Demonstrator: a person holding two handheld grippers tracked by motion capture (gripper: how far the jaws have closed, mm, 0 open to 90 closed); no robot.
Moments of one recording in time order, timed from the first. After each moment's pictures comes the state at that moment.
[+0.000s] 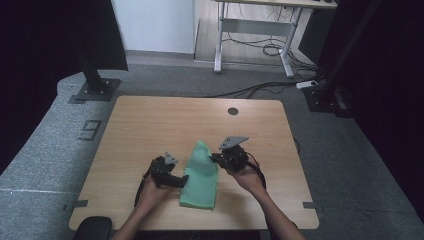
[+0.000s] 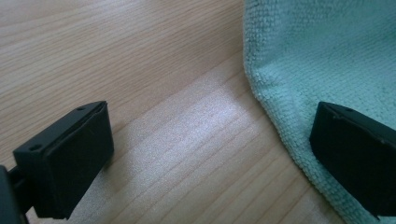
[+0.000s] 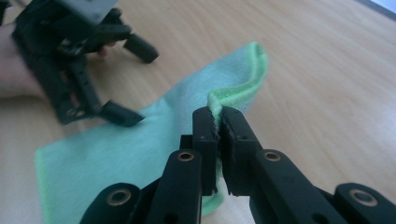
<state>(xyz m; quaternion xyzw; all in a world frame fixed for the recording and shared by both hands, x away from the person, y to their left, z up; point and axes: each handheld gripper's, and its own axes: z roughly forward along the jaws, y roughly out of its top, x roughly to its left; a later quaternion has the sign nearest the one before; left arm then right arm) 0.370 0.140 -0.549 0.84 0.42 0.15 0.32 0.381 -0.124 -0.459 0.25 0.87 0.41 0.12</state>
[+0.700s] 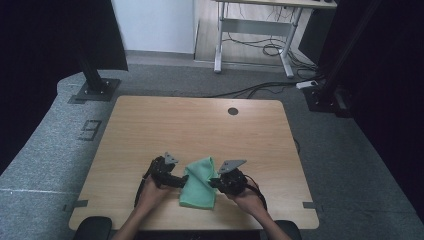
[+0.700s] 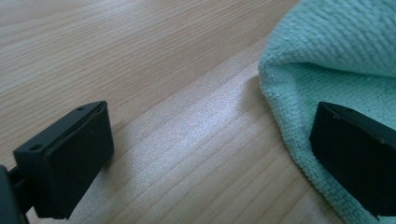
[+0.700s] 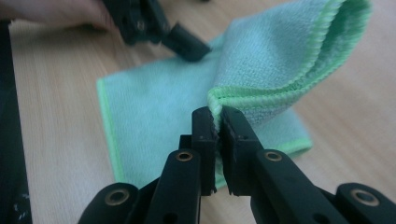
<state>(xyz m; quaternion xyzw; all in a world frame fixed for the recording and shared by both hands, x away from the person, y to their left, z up) 0.370 0.140 -0.550 0.83 0.42 0.15 0.32 0.334 -0.125 -0.508 0.25 0.88 0.39 0.06</state>
